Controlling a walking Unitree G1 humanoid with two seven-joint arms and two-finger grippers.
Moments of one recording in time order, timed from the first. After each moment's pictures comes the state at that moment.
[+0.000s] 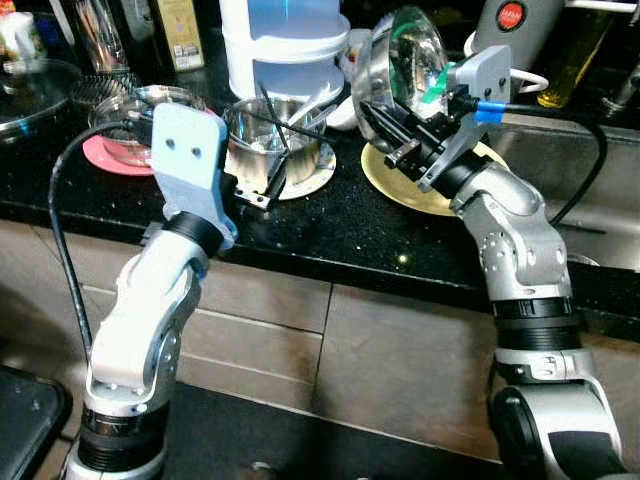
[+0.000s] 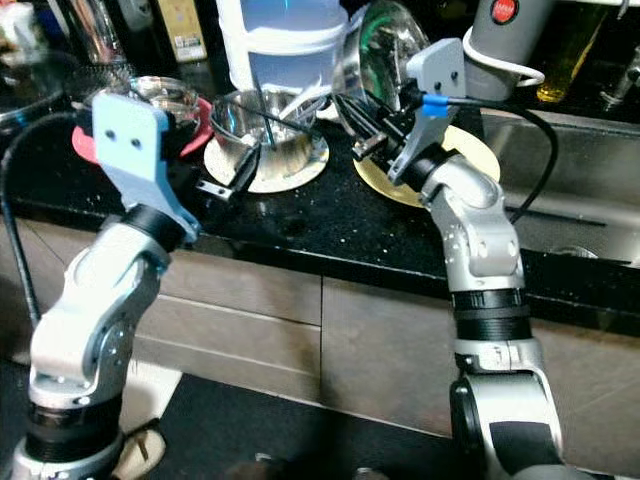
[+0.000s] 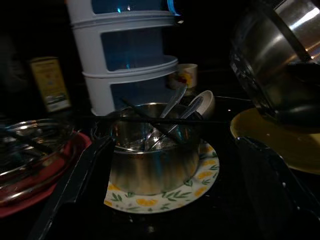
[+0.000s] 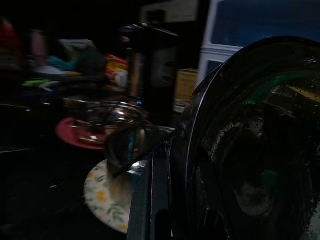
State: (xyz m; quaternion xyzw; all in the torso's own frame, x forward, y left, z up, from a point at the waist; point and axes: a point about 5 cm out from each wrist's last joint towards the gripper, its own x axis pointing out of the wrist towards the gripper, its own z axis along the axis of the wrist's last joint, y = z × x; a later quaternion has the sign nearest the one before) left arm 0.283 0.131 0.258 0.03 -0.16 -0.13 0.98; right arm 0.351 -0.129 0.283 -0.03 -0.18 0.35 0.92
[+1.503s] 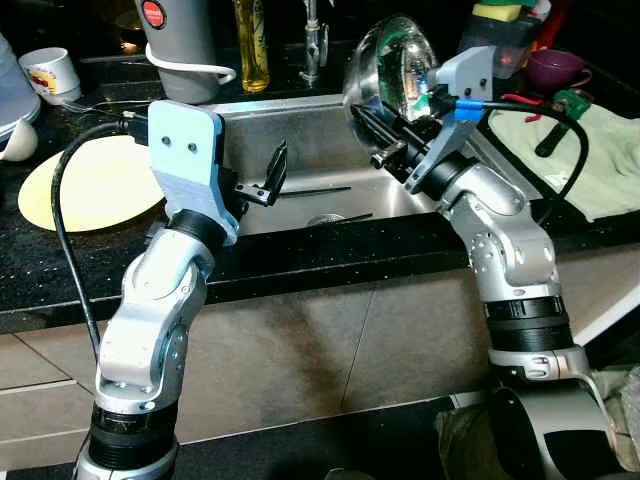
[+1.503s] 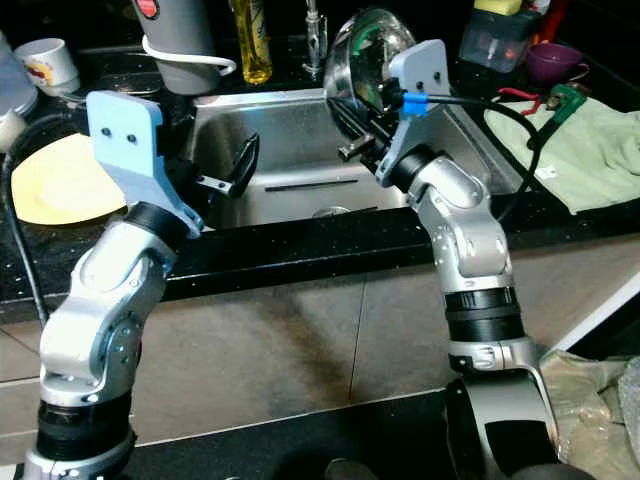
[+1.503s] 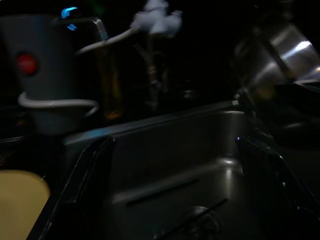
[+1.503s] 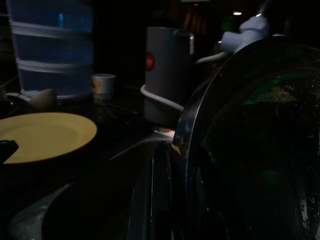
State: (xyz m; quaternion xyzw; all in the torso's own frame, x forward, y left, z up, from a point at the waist) left arm 0.284 0.128 0.262 0.01 -0.18 -0.12 0.98; right arm 0.353 -0.124 0.282 -0.03 -0.16 0.32 0.93
